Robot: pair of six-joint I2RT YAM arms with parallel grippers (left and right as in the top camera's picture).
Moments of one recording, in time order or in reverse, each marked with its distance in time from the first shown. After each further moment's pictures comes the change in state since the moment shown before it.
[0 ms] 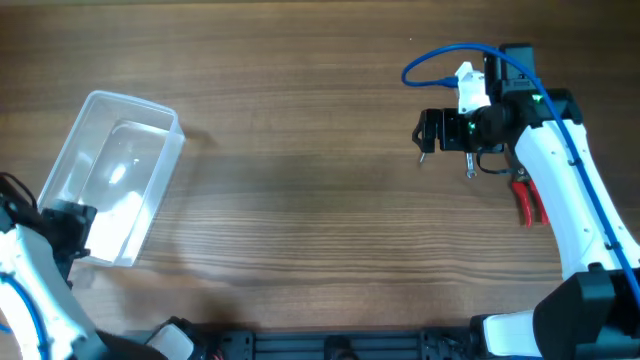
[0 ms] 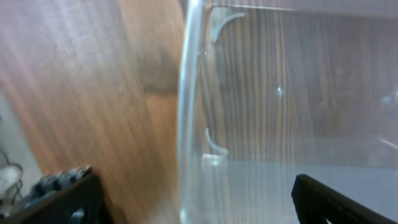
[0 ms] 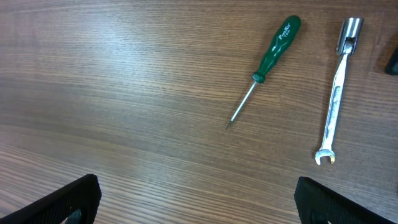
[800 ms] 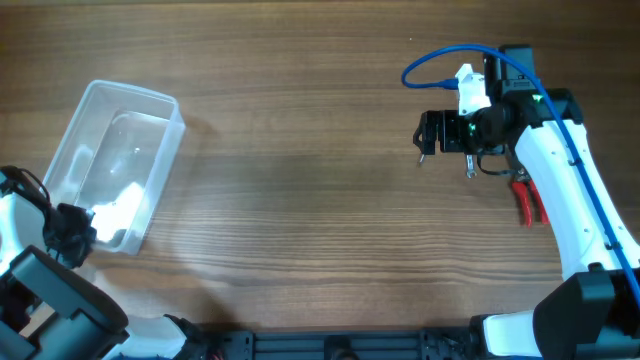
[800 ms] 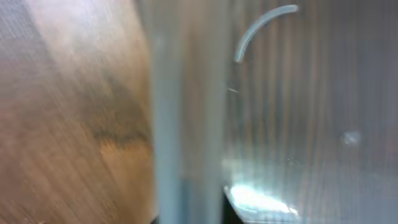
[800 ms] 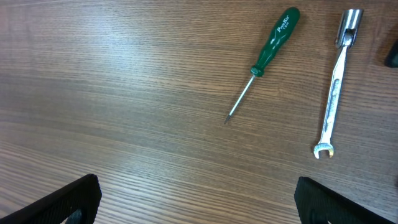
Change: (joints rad) left arm 0.002 0.341 -0.014 0.193 0.025 0.034; right arm 0.000 0.000 0.000 -0.019 0.007 0.000
